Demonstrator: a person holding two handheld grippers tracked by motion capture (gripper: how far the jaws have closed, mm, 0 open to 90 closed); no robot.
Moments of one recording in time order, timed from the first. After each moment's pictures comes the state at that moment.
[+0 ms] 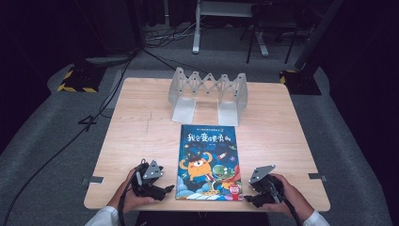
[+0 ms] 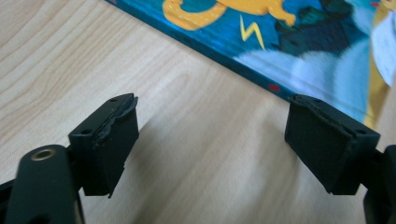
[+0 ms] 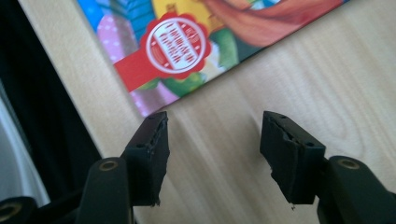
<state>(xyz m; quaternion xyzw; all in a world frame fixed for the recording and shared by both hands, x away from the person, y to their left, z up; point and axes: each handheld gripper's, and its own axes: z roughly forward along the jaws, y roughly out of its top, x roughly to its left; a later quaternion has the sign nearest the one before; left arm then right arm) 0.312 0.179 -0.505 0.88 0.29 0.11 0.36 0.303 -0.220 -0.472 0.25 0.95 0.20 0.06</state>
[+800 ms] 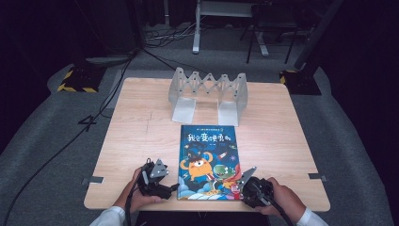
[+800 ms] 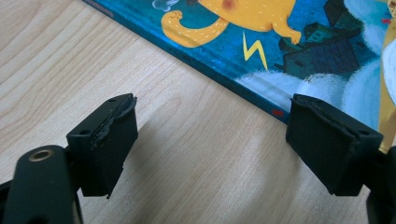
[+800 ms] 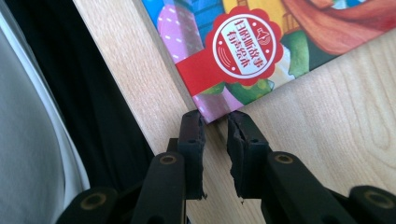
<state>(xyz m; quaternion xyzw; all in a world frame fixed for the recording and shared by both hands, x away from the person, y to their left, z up) 0.313 0.166 -0.505 0.88 0.30 0.11 0.36 0.294 -0.190 -0.463 0.21 0.97 0.12 0.04</state>
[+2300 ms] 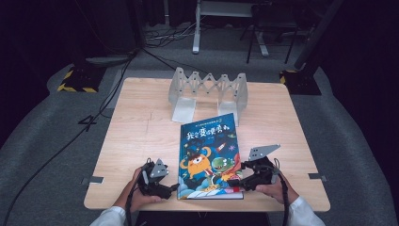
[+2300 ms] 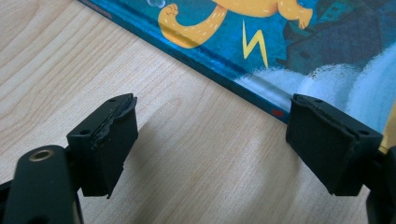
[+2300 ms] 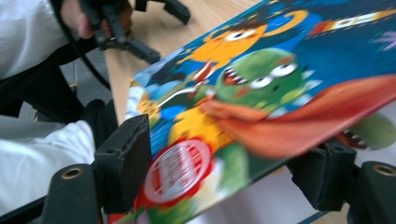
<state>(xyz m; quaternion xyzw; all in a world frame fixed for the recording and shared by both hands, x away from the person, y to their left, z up) 0.313 0.166 -0.505 0.88 0.30 0.11 0.36 0.350 -0.204 -0.447 0.24 0.87 0.44 -0.05</state>
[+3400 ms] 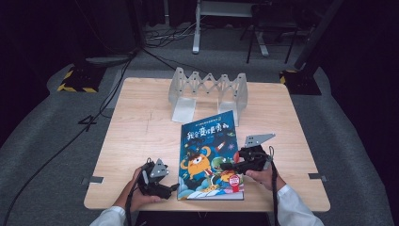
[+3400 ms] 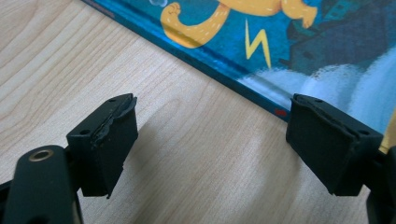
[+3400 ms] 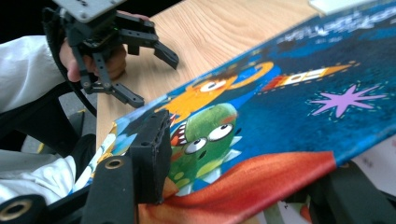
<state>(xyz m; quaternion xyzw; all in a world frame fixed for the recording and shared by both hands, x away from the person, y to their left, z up) 0.314 0.166 -0.505 0.88 0.29 0.11 0.36 0.386 -0.194 -0.455 0.21 0.84 0.50 -0.05</state>
